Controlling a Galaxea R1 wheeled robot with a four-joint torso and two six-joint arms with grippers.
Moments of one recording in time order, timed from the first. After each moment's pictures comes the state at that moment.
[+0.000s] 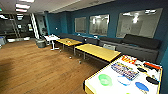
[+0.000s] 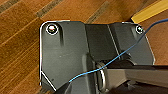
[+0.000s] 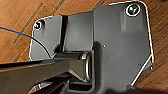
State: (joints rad) left arm 1.59 2.98 -2.66 0.07 -0.18 -0.03; right arm -1.58 3.01 -2.64 0.07 0.05 -0.10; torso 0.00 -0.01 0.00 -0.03
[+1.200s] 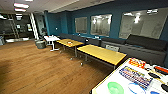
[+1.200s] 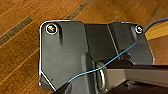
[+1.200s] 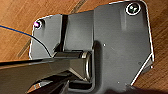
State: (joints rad) left arm 1.59 2.98 -2.66 0.07 -0.18 -0.03; right arm -1.58 3.01 -2.64 0.07 0.05 -0.10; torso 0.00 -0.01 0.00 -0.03
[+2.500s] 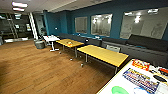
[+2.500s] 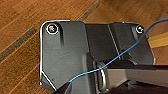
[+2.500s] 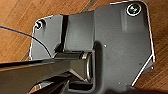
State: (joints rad) left arm 1.59 2.98 -2.66 0.07 -0.18 -0.03; right arm -1.58 3.01 -2.64 0.07 0.05 -0.10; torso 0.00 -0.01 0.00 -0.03
